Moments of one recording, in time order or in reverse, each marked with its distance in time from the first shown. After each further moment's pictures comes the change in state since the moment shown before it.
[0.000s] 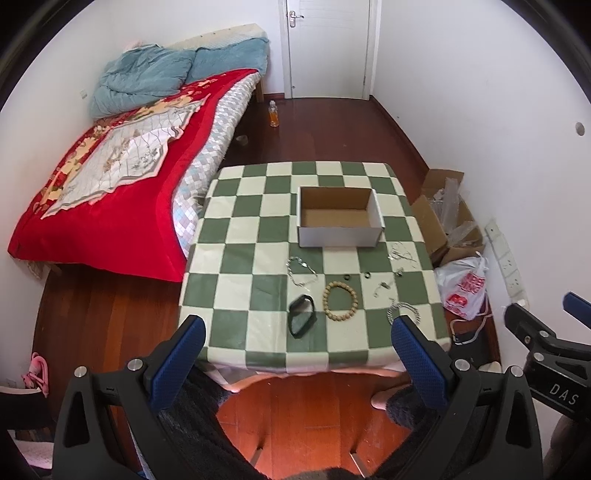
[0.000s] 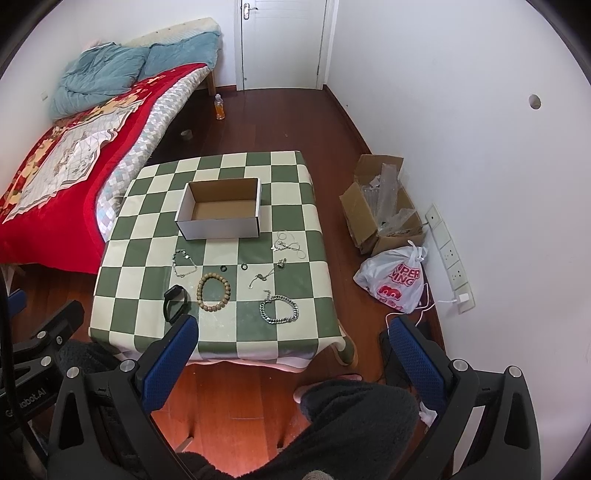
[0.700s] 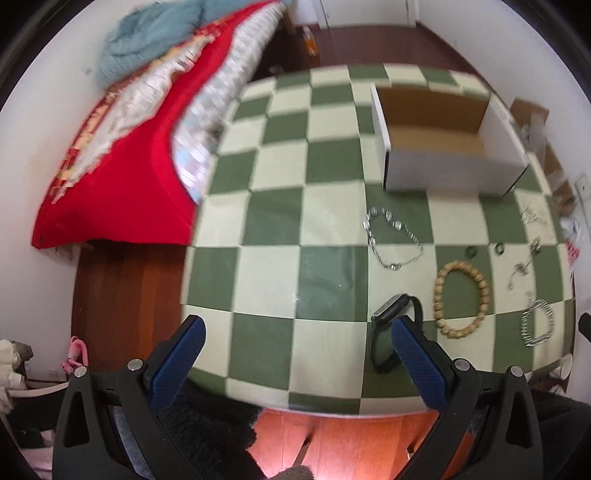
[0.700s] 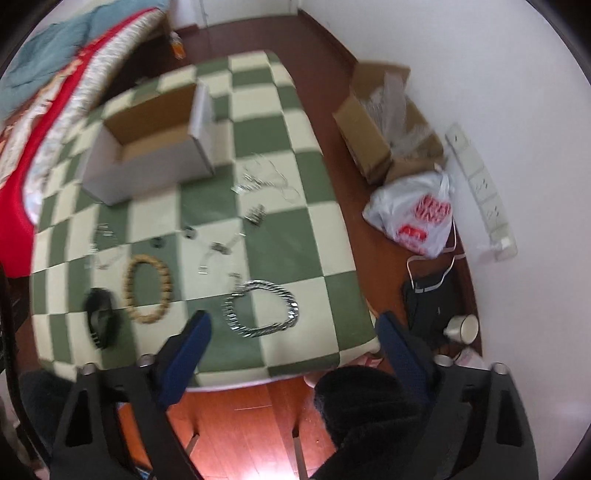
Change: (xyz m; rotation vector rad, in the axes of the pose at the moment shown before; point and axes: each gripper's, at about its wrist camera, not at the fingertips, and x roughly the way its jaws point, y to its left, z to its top) left arm 0.233 0.036 -0.003 0.035 0.295 0.213; right arm 0.263 -0.008 -0.008 0.120 0.336 -0.038
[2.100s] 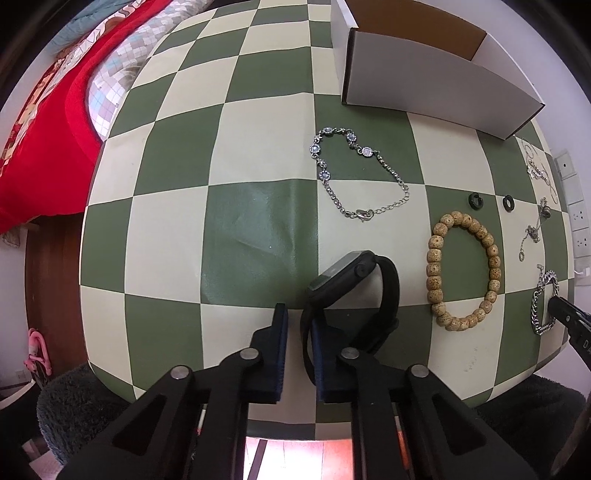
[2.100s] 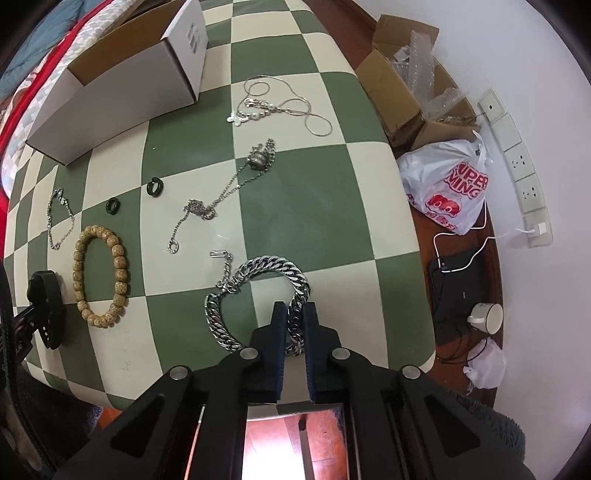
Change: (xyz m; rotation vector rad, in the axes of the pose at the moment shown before) left arm 0.074 -0.033 -0.017 0.009 0.143 -0.197; right arm 0.073 0.029 -0.006 -0.051 0.086 0.058
